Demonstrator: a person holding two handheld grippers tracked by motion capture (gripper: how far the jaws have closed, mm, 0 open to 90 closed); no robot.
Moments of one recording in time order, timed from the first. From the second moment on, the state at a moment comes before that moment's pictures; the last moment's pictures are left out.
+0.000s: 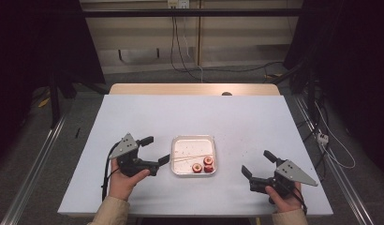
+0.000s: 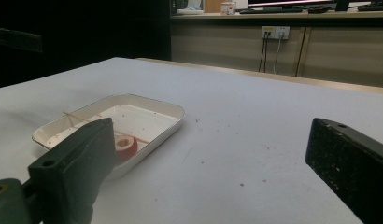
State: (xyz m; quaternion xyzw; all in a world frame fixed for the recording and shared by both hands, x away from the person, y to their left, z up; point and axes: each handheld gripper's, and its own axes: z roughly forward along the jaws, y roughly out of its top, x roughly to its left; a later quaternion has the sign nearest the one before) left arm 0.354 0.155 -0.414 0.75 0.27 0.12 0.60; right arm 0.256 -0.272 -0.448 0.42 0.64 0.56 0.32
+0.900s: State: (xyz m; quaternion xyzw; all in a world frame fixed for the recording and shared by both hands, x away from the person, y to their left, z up) left arm 0.366 0.123 -0.411 0.77 0.25 0.09 0.57; right arm 0.258 -0.270 -0.445 0.42 0.64 0.56 0.31
